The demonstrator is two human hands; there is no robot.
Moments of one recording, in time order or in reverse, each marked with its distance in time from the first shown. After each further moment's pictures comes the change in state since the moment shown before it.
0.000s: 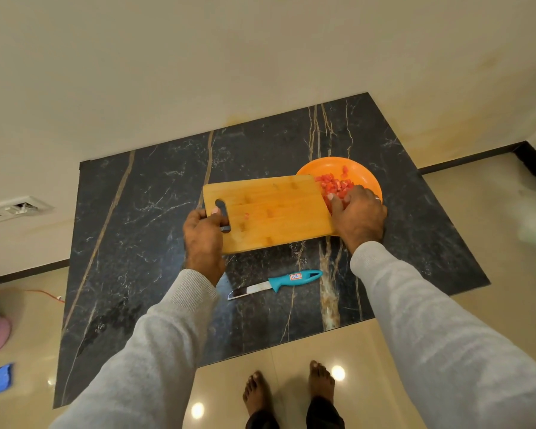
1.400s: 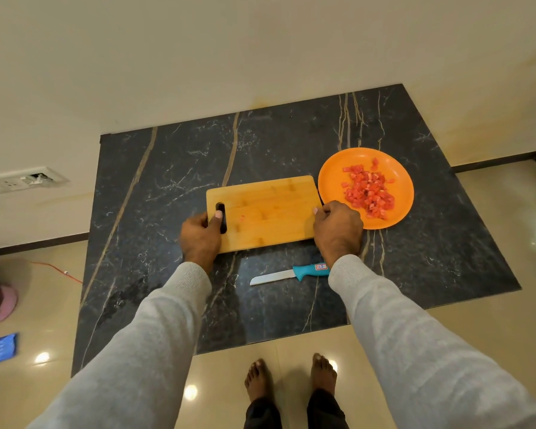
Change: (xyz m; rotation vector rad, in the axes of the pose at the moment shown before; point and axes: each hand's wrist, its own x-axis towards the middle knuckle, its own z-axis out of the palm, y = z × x) left_hand 0.061 -0.045 -0.072 0.425 0.048 0.096; right_hand -0.069 -0.074 0.039 0.141 -0.148 0.060
